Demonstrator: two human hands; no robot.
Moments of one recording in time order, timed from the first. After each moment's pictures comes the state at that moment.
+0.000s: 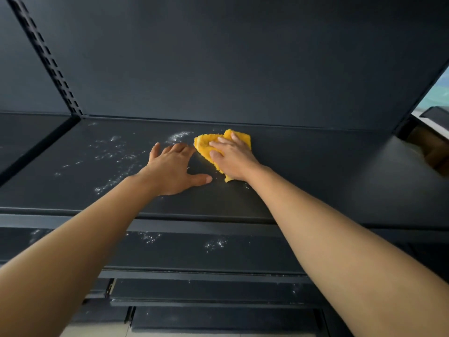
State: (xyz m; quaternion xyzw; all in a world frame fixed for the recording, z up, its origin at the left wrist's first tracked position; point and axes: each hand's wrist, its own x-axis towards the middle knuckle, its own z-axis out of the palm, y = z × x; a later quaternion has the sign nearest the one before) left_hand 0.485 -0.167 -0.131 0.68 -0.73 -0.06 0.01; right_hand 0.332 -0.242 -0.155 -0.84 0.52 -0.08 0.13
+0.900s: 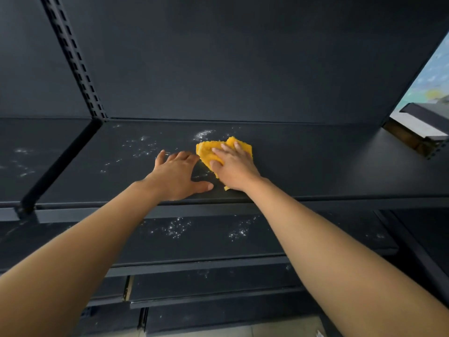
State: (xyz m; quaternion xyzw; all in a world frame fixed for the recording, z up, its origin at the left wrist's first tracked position) left_hand 0.560 -0.123 -0.132 0.64 -0.76 -0.08 -0.01; right_hand 0.408 -0.167 -0.153 -0.80 0.58 -0.07 0.11
